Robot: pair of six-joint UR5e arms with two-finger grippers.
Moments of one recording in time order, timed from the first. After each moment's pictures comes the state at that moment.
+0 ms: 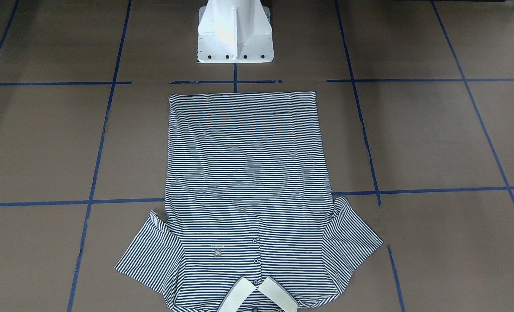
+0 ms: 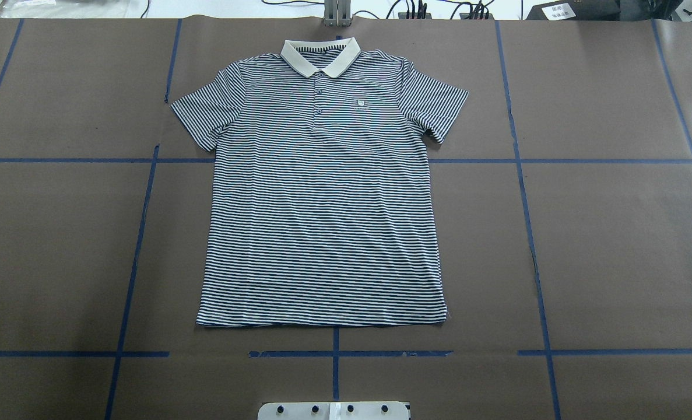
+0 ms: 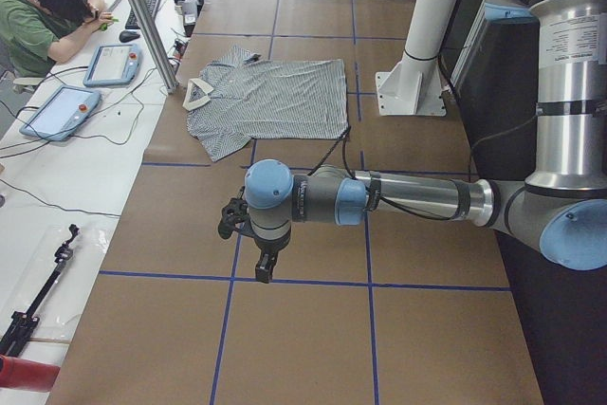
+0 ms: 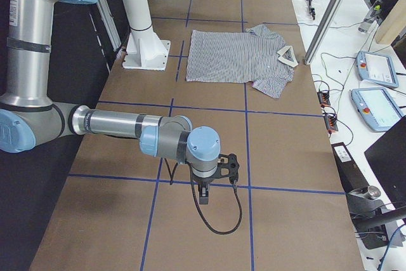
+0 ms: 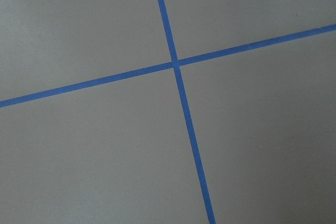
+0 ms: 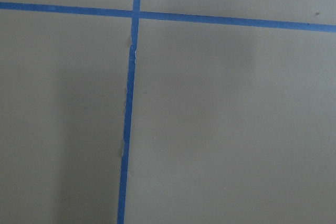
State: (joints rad) left arm -1.60 -1.48 -1.75 -1.55 -2.36 0.21; right arm 1.68 -1.75 1.72 -1.64 2.33 -0.21
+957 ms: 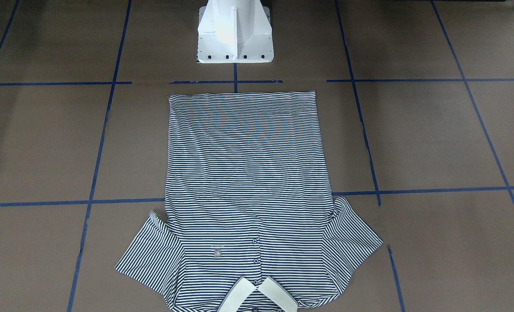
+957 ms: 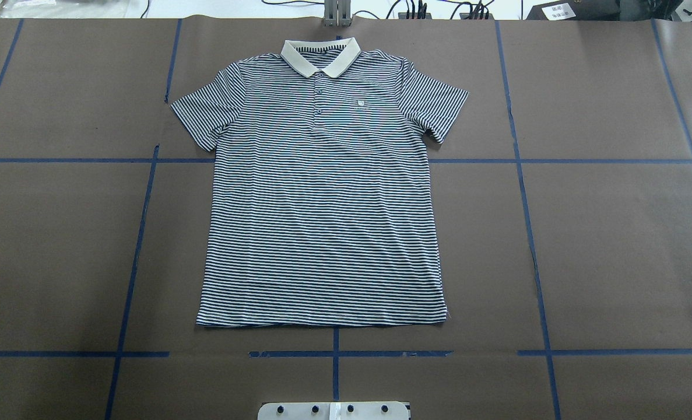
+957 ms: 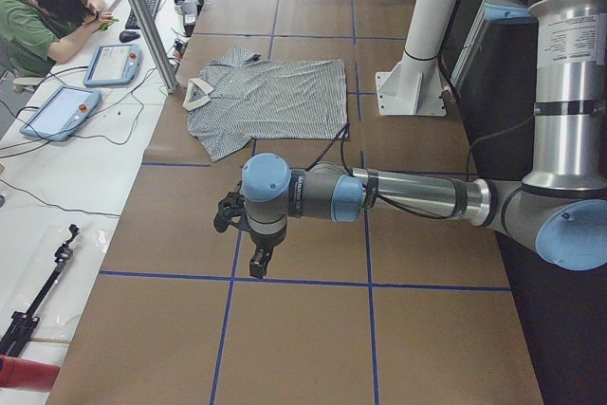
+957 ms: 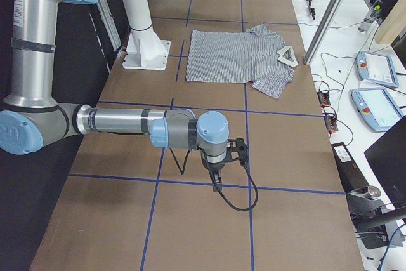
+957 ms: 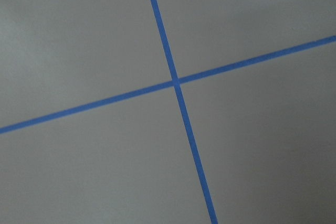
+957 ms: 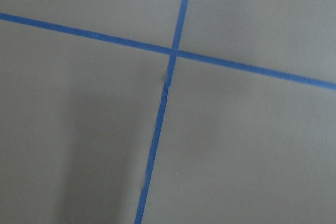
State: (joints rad) left arm -1.60 -1.53 -1.75 -1.58 -2.31 0.21; right arm 1.61 -1.72 1.76 -1.48 2.33 -0.19
